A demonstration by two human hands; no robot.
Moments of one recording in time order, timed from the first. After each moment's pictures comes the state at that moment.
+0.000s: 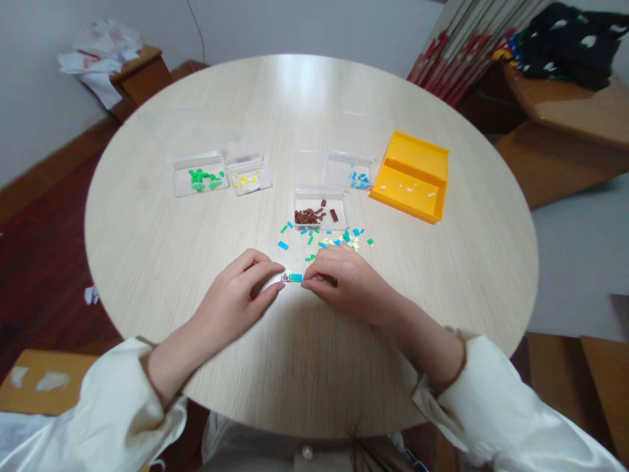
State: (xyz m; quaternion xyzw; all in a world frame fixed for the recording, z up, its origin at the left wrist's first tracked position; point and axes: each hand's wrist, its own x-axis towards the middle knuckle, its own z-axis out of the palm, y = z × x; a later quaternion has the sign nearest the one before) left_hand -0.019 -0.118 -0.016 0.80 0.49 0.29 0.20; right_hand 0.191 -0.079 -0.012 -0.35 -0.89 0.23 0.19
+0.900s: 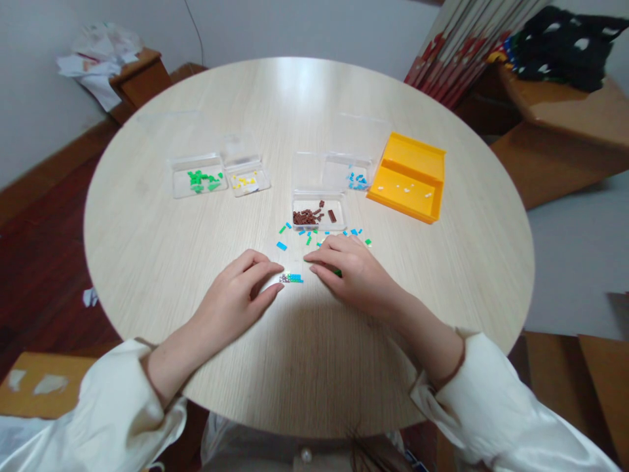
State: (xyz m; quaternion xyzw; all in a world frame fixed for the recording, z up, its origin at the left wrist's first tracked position) left_hand -0.019 -0.119 -0.015 0.79 0.50 0.27 0.21; right_hand 0.200 -0.072 -0.017 -0.37 -0.89 0.15 0.20
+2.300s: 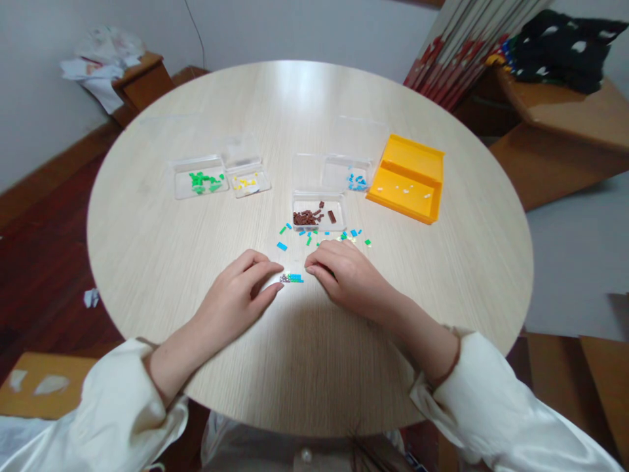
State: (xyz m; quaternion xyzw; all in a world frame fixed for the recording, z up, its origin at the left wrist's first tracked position) left_hand -0.019 -0.117 -0.014 0.78 0.51 0.27 0.22; right_hand 0.194 -0.076 -0.014 -0.38 -0.88 0.20 0.18
